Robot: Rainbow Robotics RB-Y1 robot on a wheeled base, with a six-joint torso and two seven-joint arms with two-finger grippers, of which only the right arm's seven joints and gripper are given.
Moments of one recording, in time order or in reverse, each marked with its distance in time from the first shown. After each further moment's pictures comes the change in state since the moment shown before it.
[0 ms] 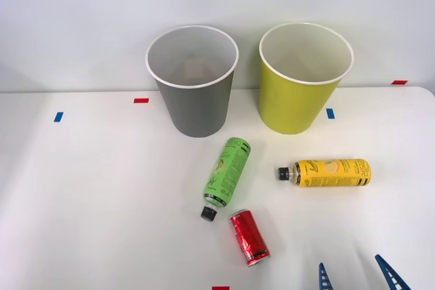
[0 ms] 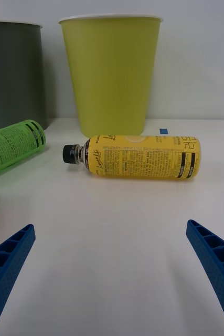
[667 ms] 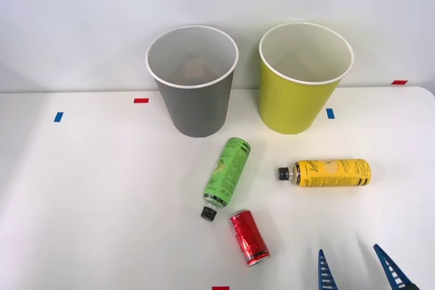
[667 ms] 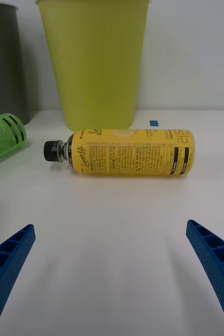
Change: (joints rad) arm -0.038 0.041 -0.022 -0.046 -0.027 0.143 0.019
